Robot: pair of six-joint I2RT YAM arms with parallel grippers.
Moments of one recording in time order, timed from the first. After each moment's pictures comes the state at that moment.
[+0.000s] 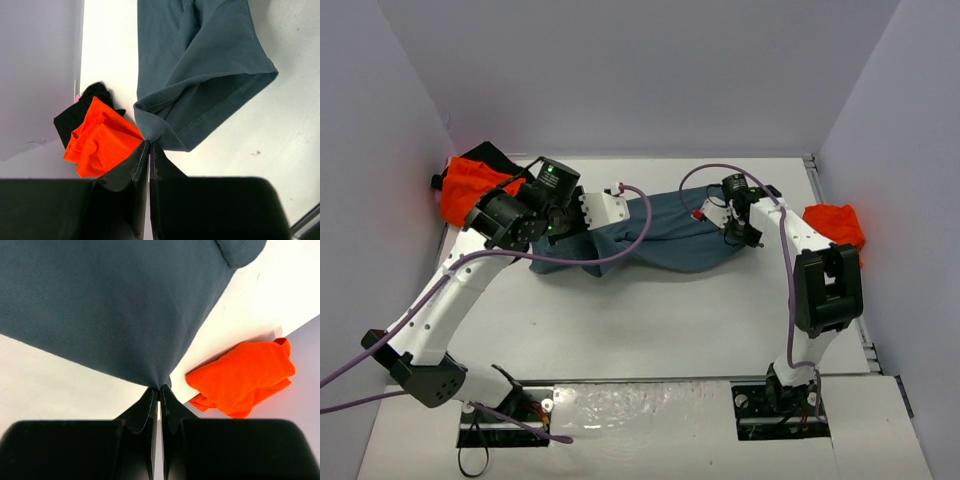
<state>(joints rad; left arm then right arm) -0.65 1.40 1.77 -1.21 -0.12 0.78 0.23 1.77 1.34 -0.85 0.26 -0.84</state>
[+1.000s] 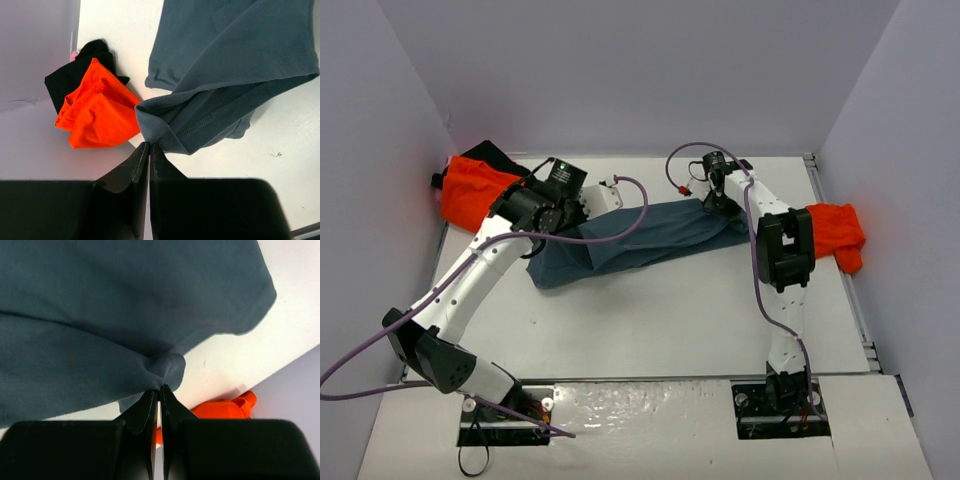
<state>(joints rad) -0.57 1.46 1.64 -1.09 -0.29 0.74 0.24 2.23 1.85 -0.90 0.29 -0.82</state>
